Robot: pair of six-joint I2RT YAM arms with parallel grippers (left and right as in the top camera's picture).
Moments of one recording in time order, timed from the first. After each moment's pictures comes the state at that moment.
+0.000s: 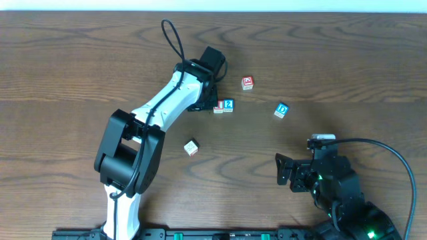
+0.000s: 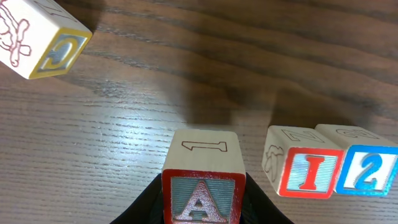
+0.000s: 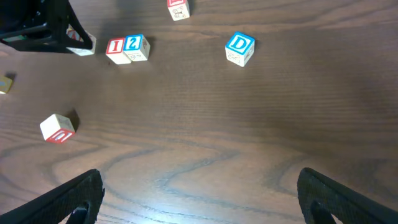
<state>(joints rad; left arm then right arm) -0.50 2.08 1.58 -0.89 -0.06 -0.57 0.46 0.54 0.61 -0.83 0.12 0.44</state>
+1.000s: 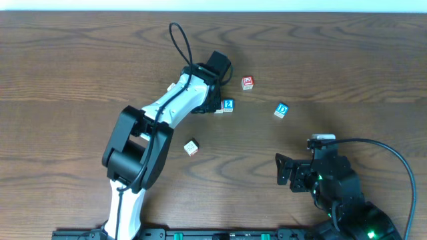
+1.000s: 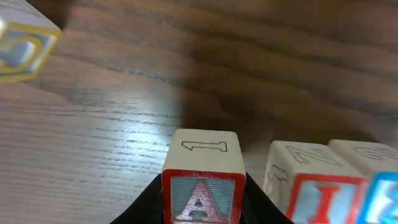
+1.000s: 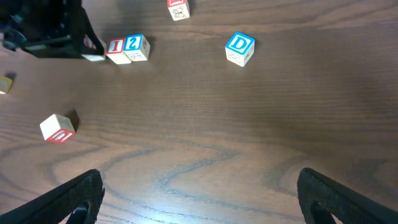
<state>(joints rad) -0.53 2.14 1.58 -0.85 -0.09 -0.59 0.46 0.54 0.61 -0.83 0.12 0.44</state>
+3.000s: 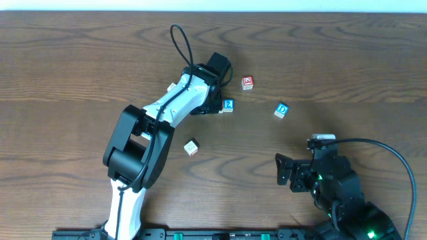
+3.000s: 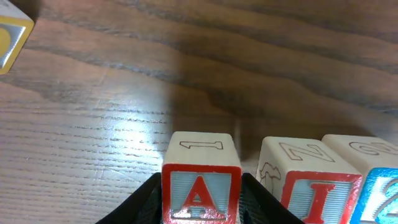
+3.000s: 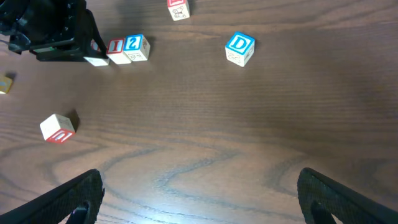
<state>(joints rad) -0.53 2.15 1.58 -0.85 -0.06 -0.59 0.46 0.54 0.61 -0.83 0.12 0.44</state>
